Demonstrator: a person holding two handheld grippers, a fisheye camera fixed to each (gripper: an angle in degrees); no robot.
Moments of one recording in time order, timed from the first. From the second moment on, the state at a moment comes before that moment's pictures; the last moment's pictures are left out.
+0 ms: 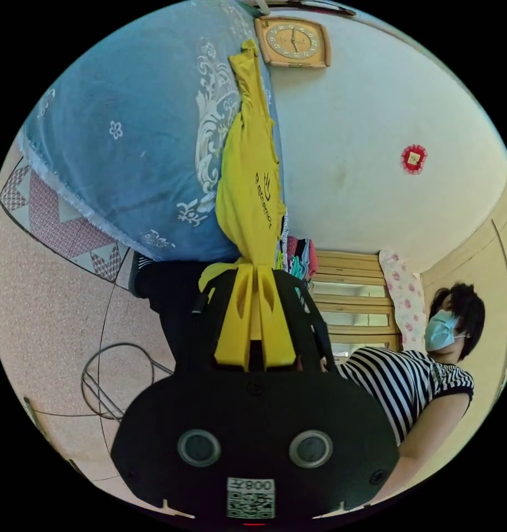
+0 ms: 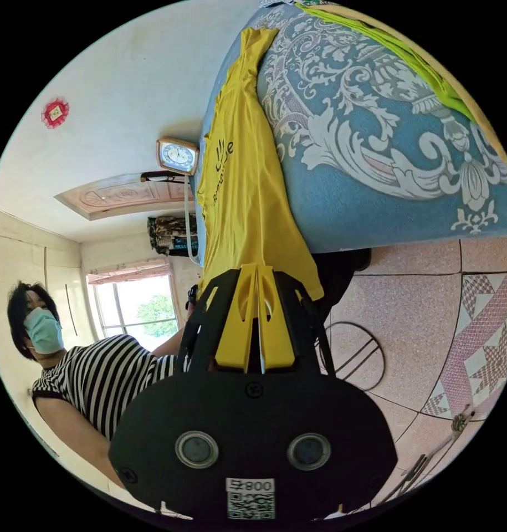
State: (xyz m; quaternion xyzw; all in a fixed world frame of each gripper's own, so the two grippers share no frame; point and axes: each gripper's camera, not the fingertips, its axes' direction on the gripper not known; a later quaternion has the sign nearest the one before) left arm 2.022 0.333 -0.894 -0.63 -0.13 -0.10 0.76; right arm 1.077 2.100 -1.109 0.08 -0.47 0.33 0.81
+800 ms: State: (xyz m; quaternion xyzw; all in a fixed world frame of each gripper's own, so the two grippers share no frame) left arm 1.900 0.334 -0.907 -0.60 -0.23 -0.15 0.76; right arm 1.142 2.187 -1.051 0.17 -0.49 0.40 0.76
